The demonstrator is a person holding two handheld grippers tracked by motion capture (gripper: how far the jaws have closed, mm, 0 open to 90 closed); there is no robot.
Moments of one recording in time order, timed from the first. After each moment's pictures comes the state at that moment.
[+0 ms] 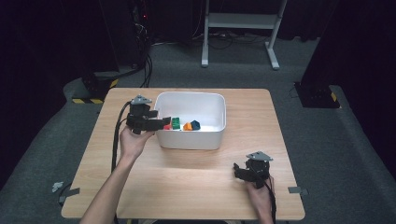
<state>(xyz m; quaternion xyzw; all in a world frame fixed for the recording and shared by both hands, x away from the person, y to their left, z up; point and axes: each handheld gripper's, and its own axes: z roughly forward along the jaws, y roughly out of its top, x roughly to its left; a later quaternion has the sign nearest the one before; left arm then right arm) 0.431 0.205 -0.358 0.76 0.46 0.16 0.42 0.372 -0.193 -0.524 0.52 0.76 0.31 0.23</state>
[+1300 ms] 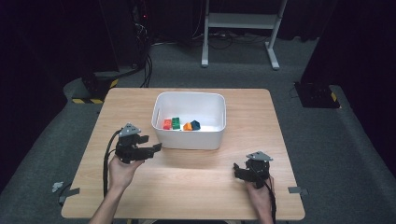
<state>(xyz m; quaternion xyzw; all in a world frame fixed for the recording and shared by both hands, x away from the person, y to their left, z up) 0.363 0.226 -0.407 0.76 0.47 0.15 0.42 0.372 -0.193 -0.524 0.52 0.76 0.31 0.23</state>
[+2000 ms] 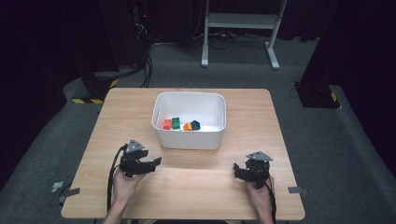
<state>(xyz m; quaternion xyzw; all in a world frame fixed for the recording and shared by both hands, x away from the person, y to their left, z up) 0.349 0.228 -0.469 0.77 0.49 0.15 0.37 0.372 -0.193 -0.524 0.52 0.76 0.31 0.23</state>
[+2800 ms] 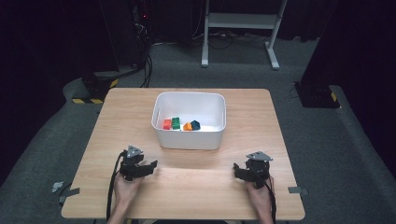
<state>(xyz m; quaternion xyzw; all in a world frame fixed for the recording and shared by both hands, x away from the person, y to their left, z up) 0.357 0.238 -0.512 0.75 0.53 0.18 0.35 0.372 -0.193 -0.524 0.52 0.76 0.31 0.23</state>
